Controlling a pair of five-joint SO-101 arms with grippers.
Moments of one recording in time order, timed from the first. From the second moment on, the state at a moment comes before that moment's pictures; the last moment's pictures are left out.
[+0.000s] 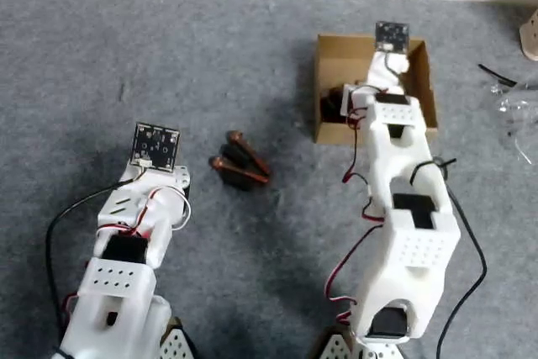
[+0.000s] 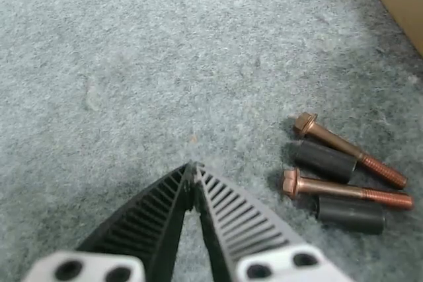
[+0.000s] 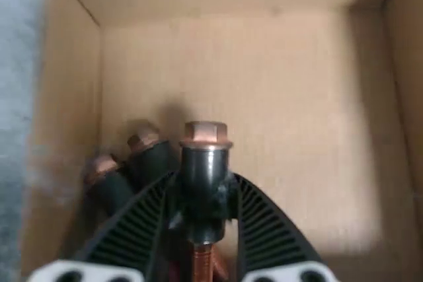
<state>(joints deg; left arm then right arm) -0.7 -60.7 83.3 16.8 -3.0 -3.4 26.9 0.2 31.5 -1.0</state>
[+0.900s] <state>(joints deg) -0.7 -60.7 83.3 16.8 -3.1 -3.9 31.0 -8.1 43.6 -1.1</state>
